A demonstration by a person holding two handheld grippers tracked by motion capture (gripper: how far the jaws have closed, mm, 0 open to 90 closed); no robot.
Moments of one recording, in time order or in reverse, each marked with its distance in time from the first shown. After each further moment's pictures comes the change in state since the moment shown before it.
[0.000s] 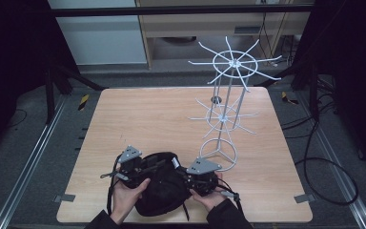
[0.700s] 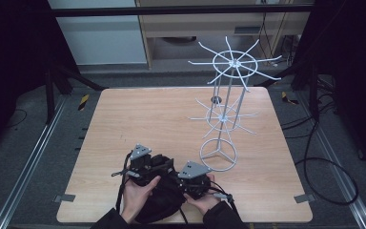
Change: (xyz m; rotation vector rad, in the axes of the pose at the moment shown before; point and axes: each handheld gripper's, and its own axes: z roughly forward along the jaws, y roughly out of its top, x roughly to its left) left arm -0.013 0.003 0.022 0.027 0.065 -0.046; right arm 0.015 -0.001 0.016 0.024 0.048 -0.044
